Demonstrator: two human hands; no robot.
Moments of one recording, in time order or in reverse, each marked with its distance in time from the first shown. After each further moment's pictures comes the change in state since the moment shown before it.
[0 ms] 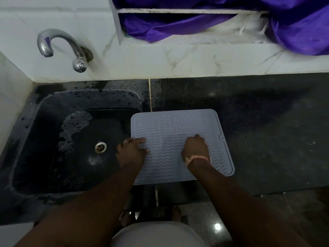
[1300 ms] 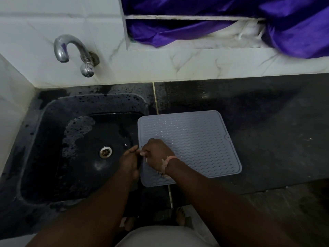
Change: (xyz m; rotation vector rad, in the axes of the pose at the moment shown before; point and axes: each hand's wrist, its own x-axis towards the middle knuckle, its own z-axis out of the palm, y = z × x) left_hand 0.017 -0.038 -0.017 -1.267 -0.204 -0.578; right_hand -0.024 -0.134 0.004 0.359 -0.163 -0.579
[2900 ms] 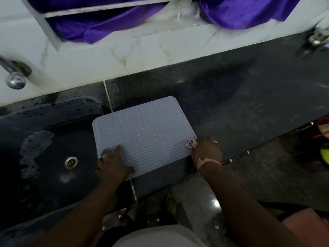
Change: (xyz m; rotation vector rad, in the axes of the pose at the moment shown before) left_hand -0.058 -0.057 0.047 1.631 0.022 0.458; right_hand -0.201 0.176 -0.062 -0.222 0.432 0.952
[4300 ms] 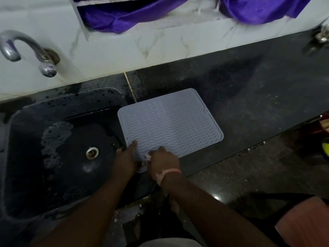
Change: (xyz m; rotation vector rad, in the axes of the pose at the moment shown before) left_hand 0.017 -0.084 -0.021 -0.470 -0.062 0.099; right_hand -0.144 -0.194 0.038 0.098 -0.174 -0.452
